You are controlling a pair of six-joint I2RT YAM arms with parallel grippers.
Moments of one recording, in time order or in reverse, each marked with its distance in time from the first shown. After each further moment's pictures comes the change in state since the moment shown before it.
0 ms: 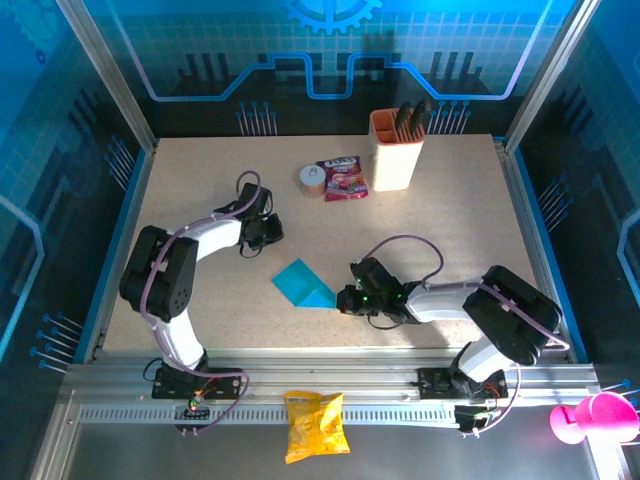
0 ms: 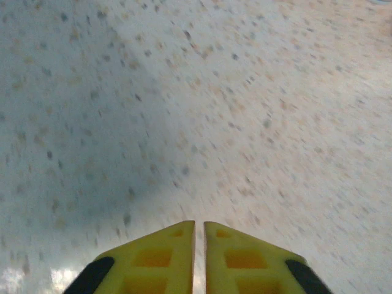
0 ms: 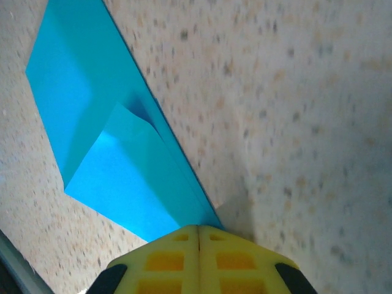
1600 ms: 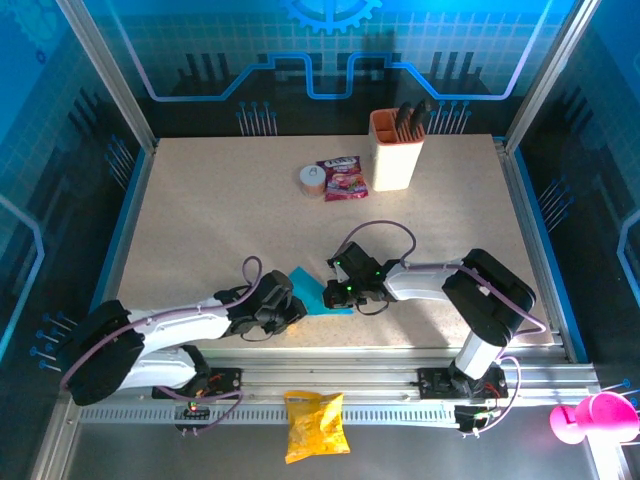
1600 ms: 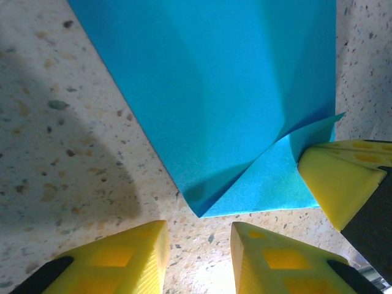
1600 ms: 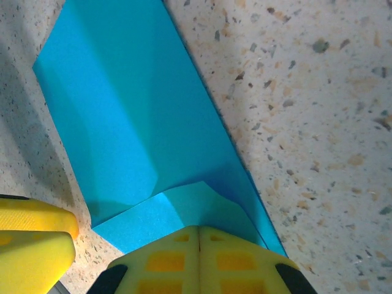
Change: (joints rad) left arm -0.559 -0.515 -0.587 0.118 -0.067 -0.693; right arm -0.022 0.173 0.262 -0.222 -0.137 -0.229
